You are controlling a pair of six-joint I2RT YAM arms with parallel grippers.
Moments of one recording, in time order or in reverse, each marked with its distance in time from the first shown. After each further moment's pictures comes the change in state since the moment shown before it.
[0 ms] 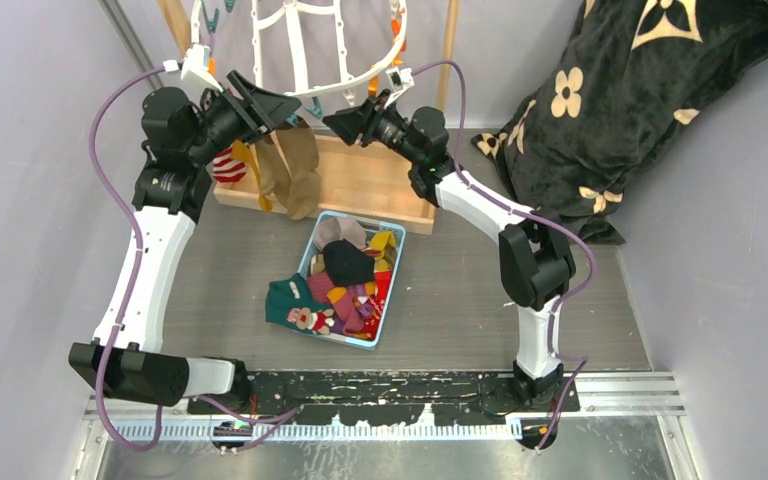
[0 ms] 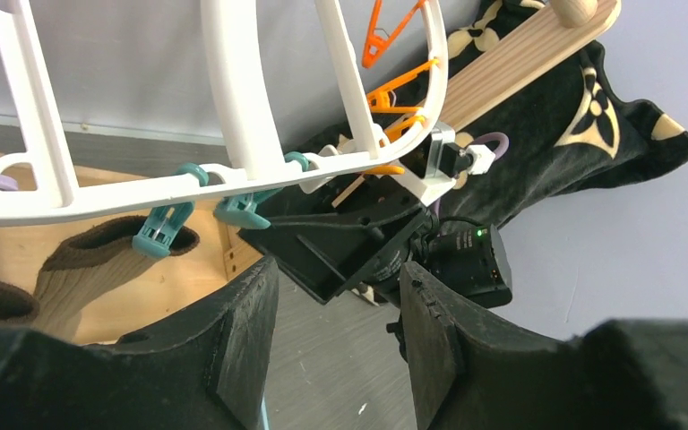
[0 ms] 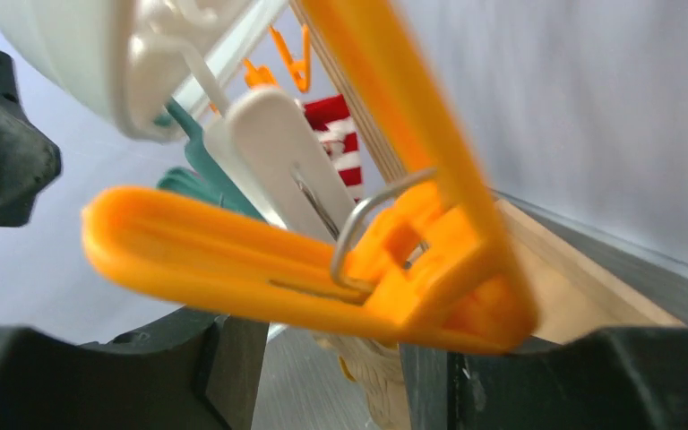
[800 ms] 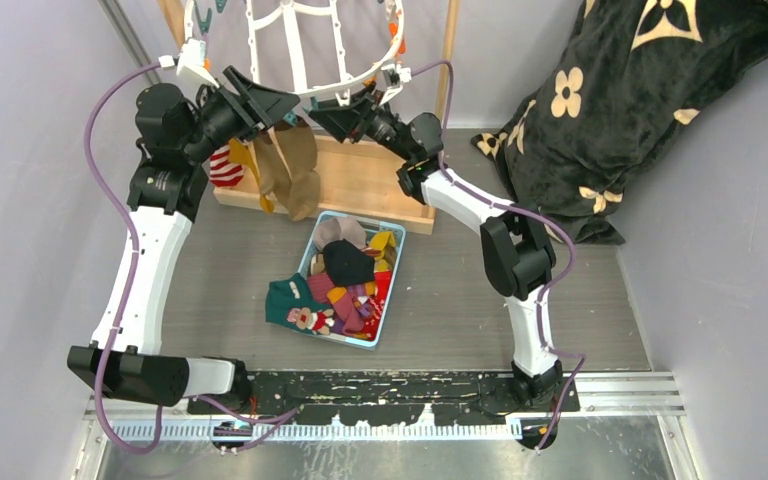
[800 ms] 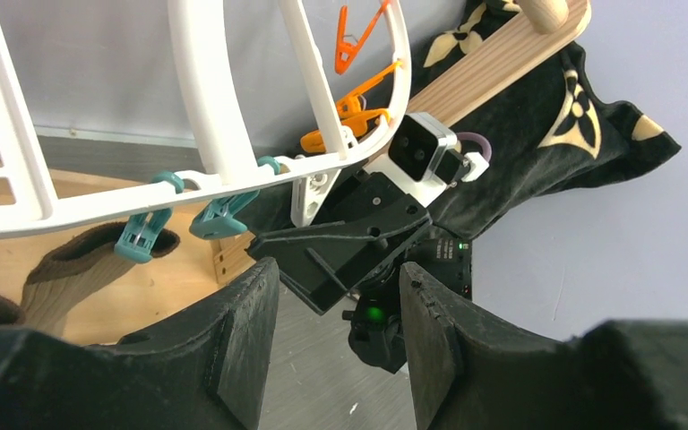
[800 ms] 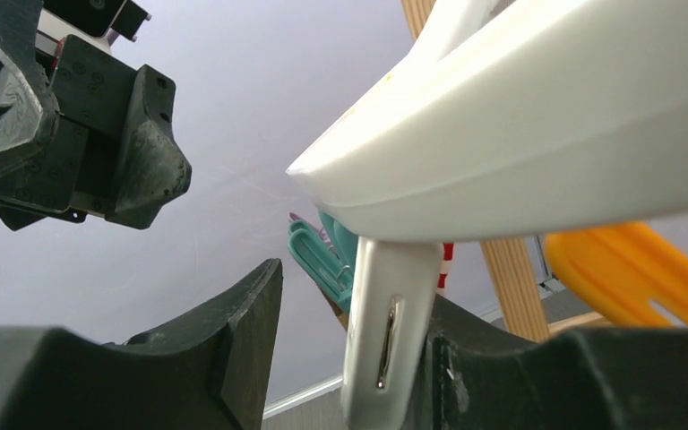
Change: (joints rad) left arm 0.000 0.000 0.042 -0.029 0.013 -0.010; right arm 0.006 0.142 0.111 0.375 -0.145 0.193
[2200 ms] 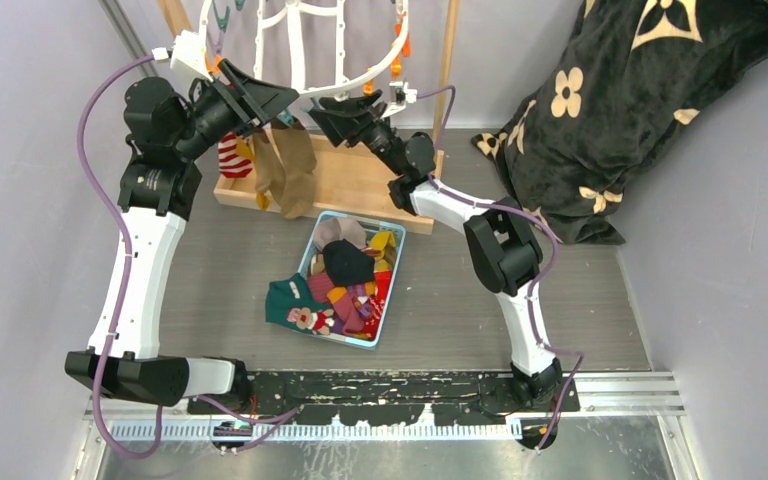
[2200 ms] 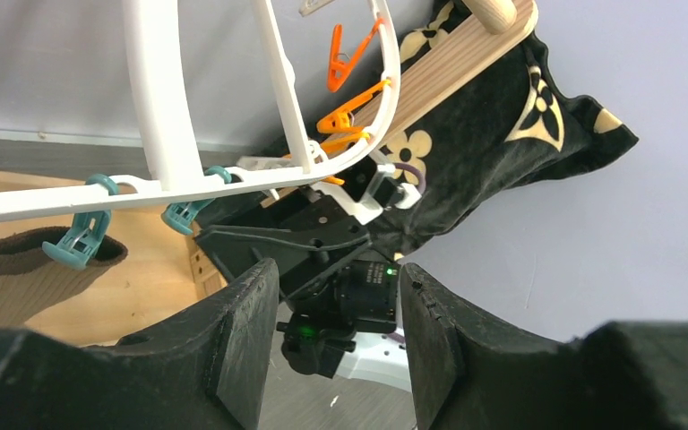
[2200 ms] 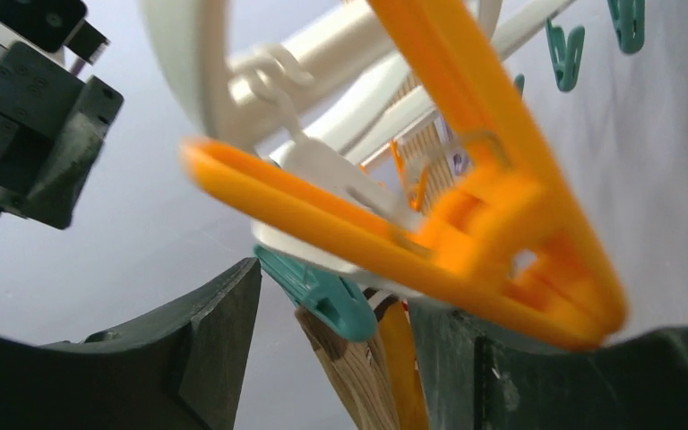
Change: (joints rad) left arm 0.000 0.000 0.079 -0.051 0.039 -0.024; right arm 0.029 0.072 -0.043 0.267 0.200 -0.013
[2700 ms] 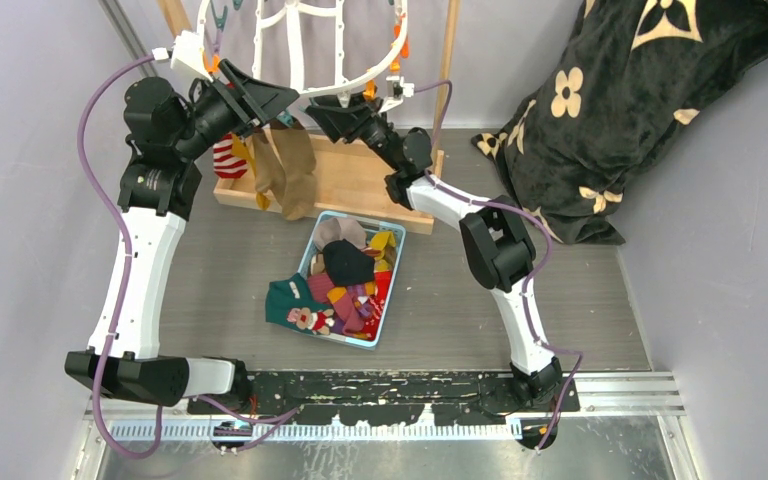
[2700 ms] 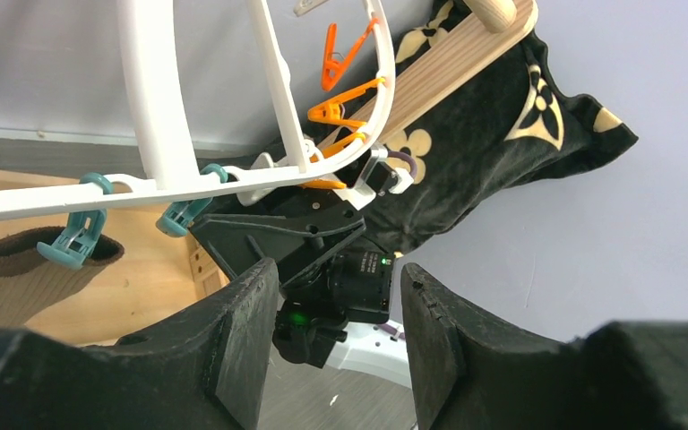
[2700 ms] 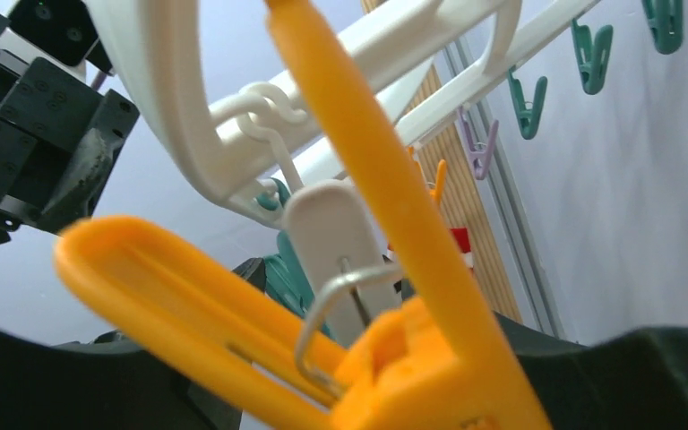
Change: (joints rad) left arm 0.000 0.000 0.000 -0.001 0.004 -0.001; right arm 0.001 0.070 0.095 -0.010 -0.039 0.060
